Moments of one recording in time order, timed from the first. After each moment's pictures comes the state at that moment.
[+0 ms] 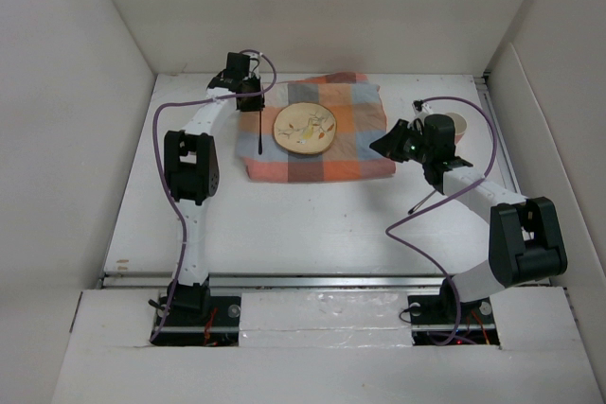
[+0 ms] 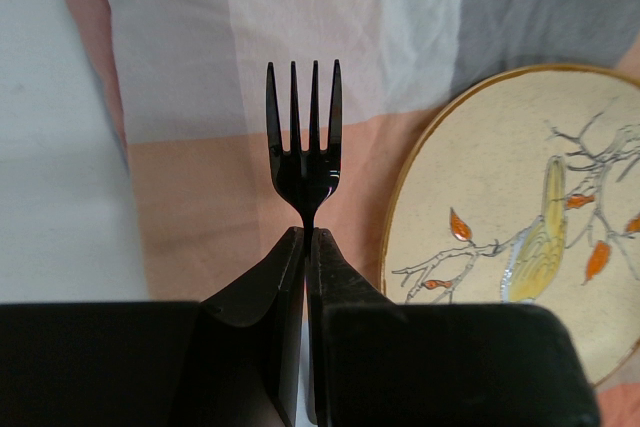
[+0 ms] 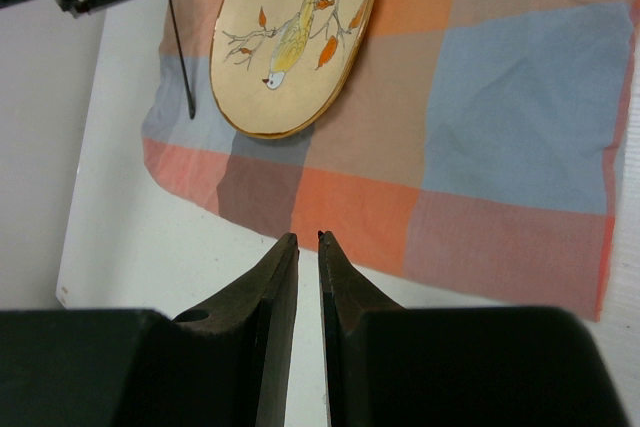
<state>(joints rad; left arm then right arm) -0.18 2.30 2.05 -0.55 0.11 -0.20 0.18 1.49 0.83 0.25 -0.44 0.59</state>
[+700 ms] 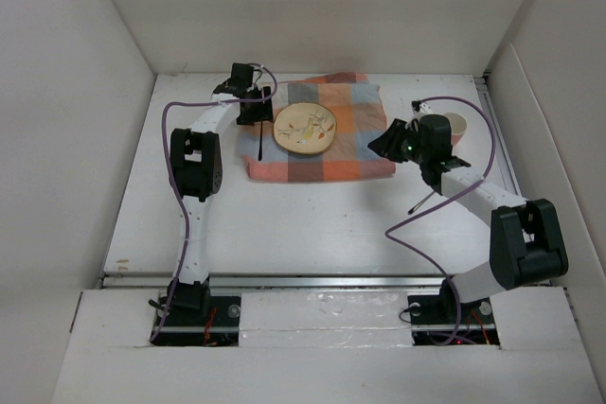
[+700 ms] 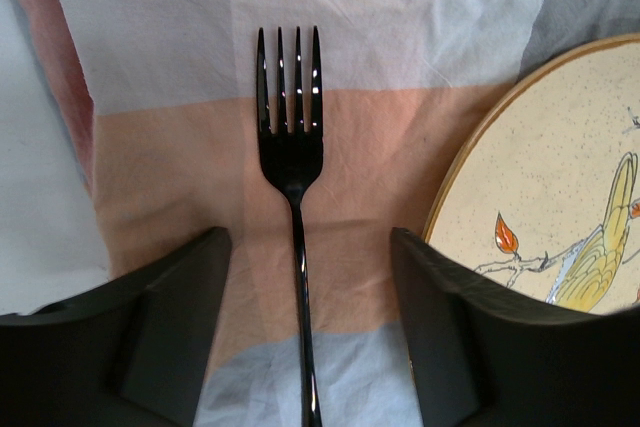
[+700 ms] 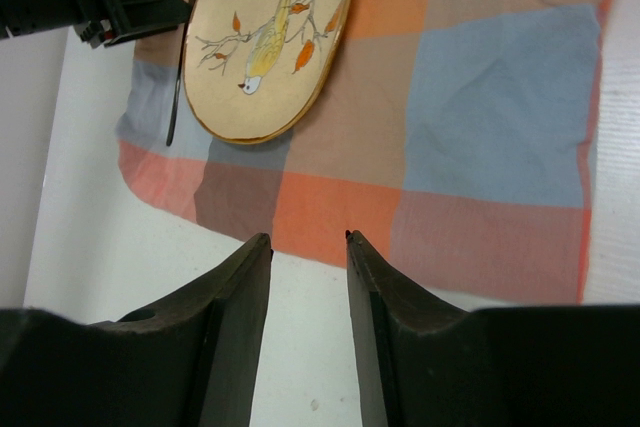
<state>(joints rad) -0.18 2.39 2.04 -0.56 0.12 -0.25 0.21 1.48 0.84 0.21 -0.35 0.56</state>
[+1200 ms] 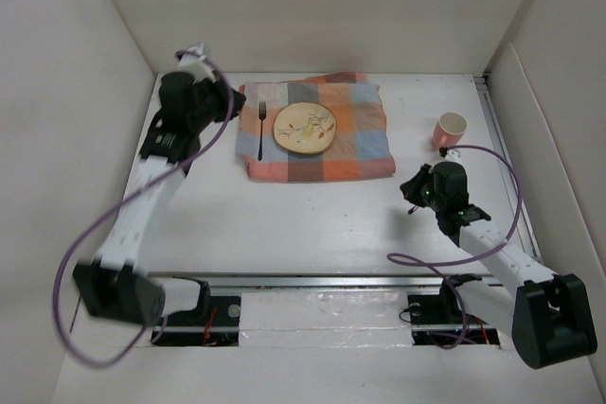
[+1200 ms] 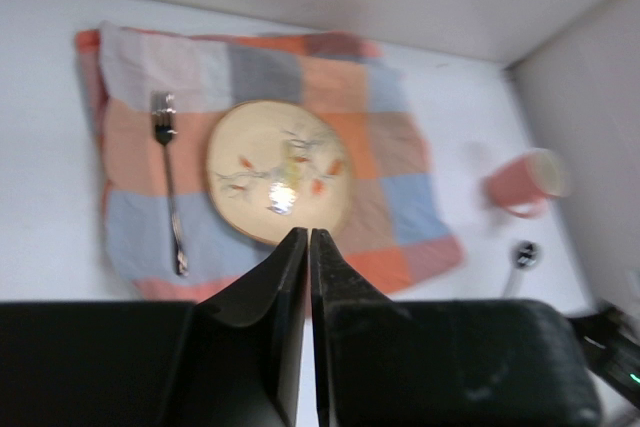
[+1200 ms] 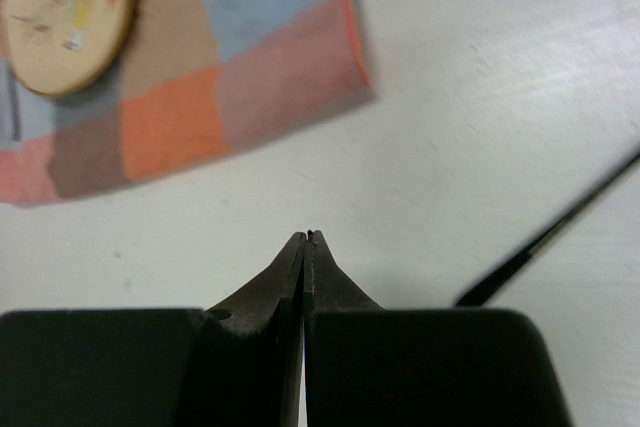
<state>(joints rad) -0.19 1.44 1.38 -0.34 0.18 -0.42 0.21 1.05 0.47 0.05 -0.01 0.60</state>
